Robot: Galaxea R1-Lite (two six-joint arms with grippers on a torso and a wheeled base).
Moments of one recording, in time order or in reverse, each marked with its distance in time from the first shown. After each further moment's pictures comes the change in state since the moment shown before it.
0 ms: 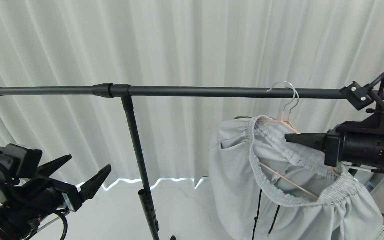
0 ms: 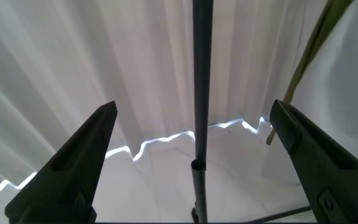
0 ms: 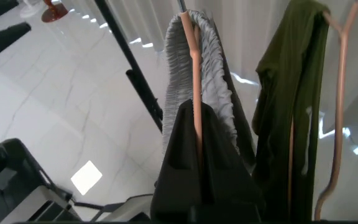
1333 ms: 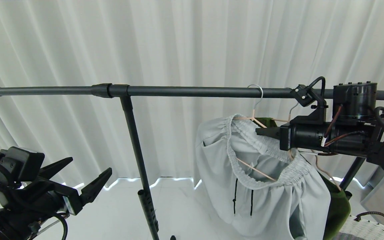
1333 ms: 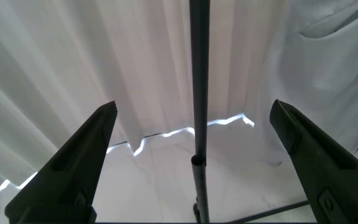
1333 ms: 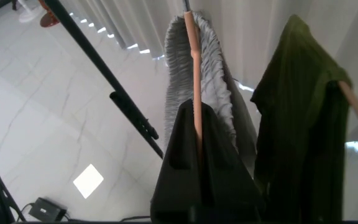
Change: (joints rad) left arm -0.004 0.001 0.014 0.000 -0.003 0.011; right arm 0.032 0.278 -0.161 -0.086 -0.002 0.014
